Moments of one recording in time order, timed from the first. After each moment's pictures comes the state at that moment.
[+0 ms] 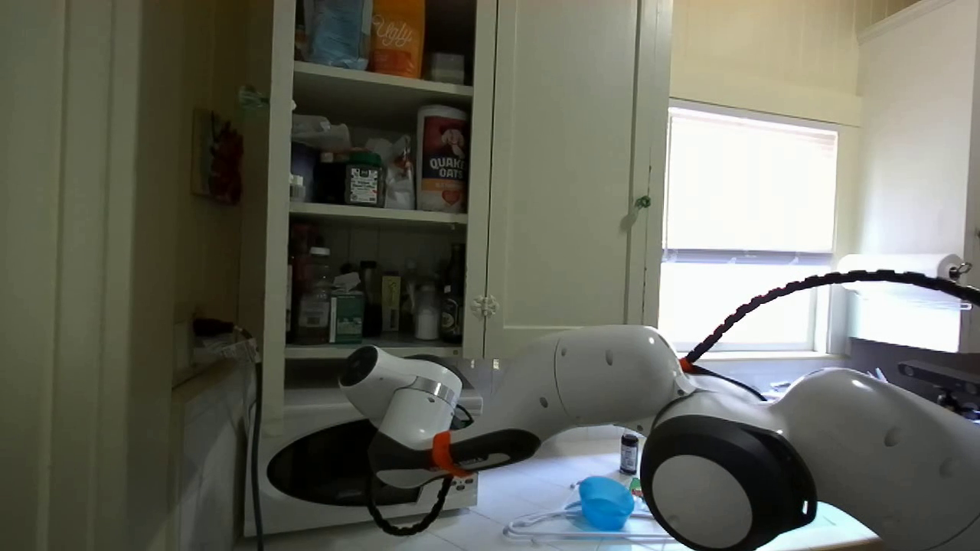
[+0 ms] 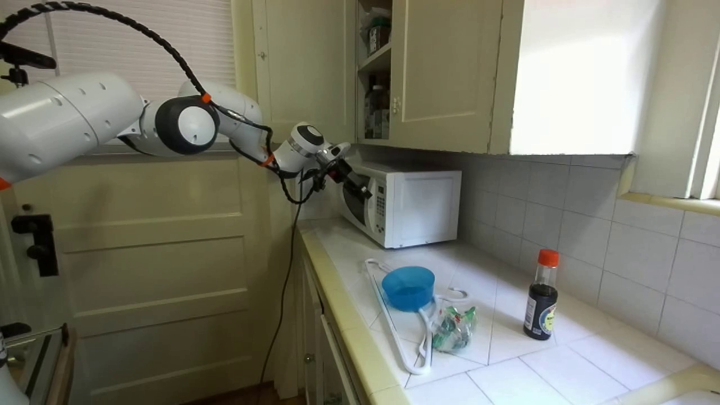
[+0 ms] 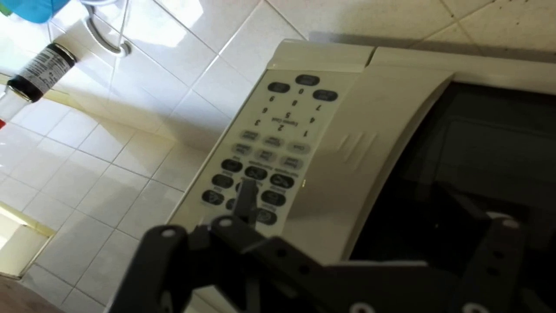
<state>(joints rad) 0.40 1.04 -0.06 -0.80 -0.84 1.96 1.03</state>
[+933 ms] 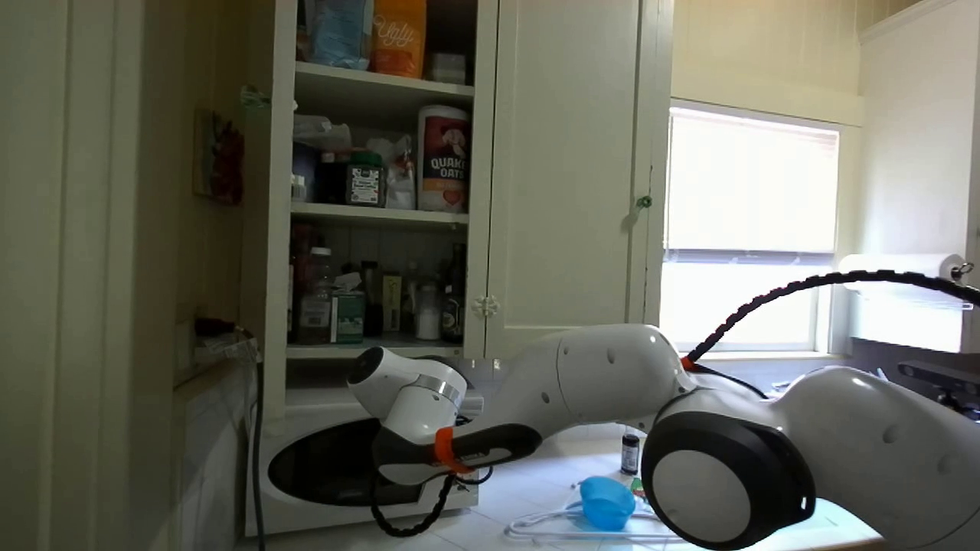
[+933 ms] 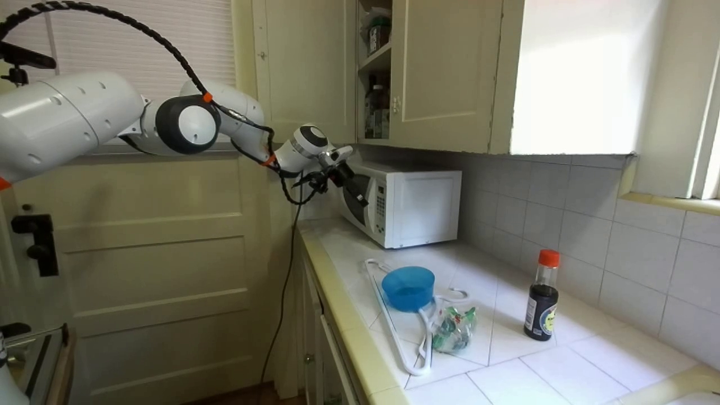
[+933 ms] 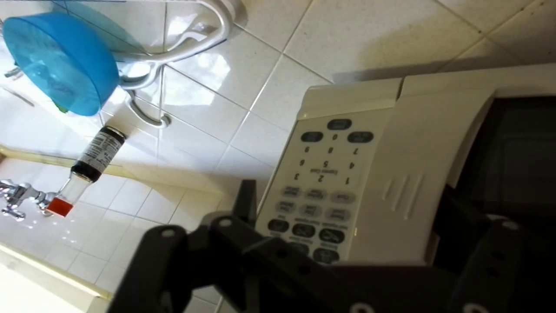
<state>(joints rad) 0.38 1.04 -0.06 -0.81 -0.78 1.86 1.21</state>
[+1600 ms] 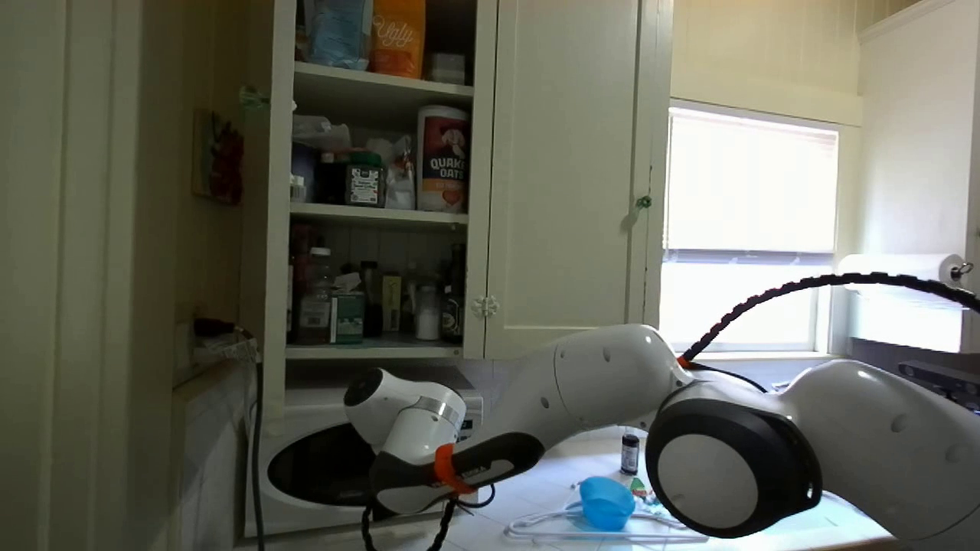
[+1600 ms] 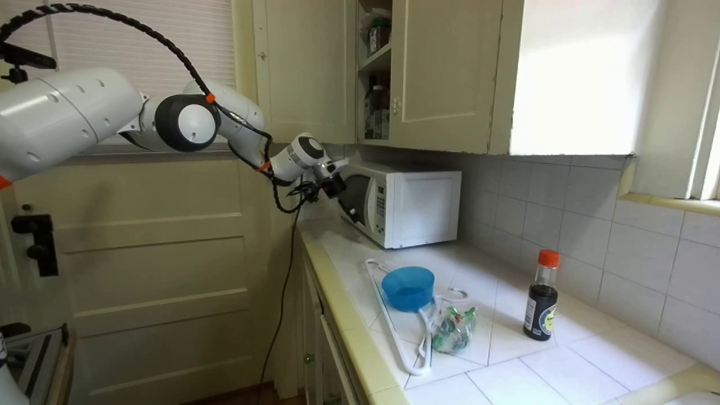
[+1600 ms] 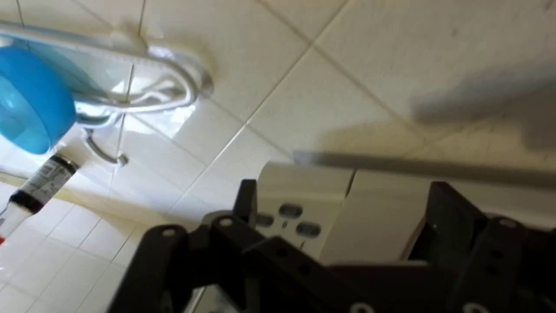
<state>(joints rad) 0.37 1.01 0.01 -0.95 -0.76 1.95 1.15</state>
